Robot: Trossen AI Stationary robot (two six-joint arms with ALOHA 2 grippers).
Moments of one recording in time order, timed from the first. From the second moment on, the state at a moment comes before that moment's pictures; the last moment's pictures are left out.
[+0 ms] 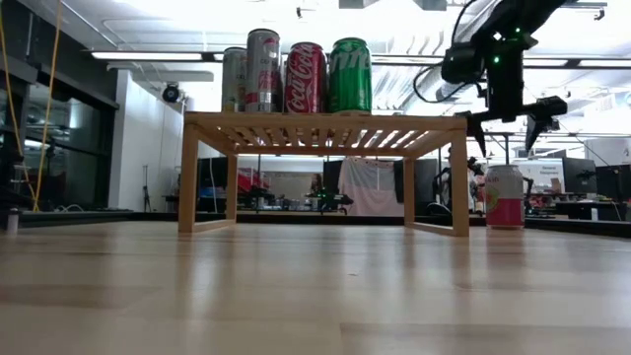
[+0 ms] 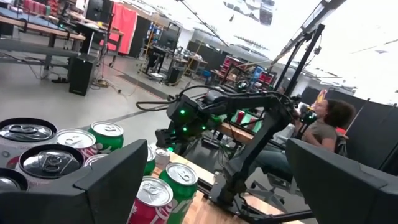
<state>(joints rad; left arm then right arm) 0.16 0.80 0.96 -0.05 -0.19 -0.36 -0.87 1.31 1.02 -0.97 0.58 0.97</state>
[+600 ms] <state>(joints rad) 0.16 0.80 0.96 -0.06 -0.17 -0.36 -0.87 1.50 1.02 -0.91 0.57 1.04</state>
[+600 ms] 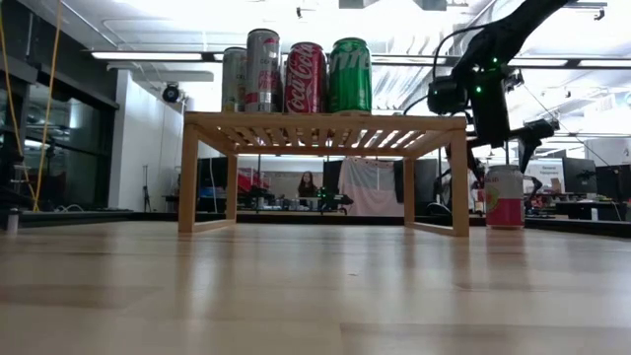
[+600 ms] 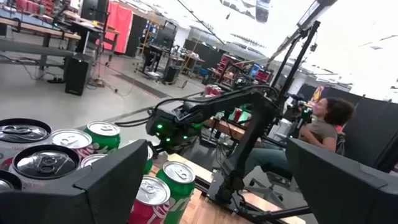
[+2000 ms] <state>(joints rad) 0.16 0.80 0.96 -0.06 -0.20 -0.34 -0.59 1.28 1.67 -1.12 0.25 0.14</state>
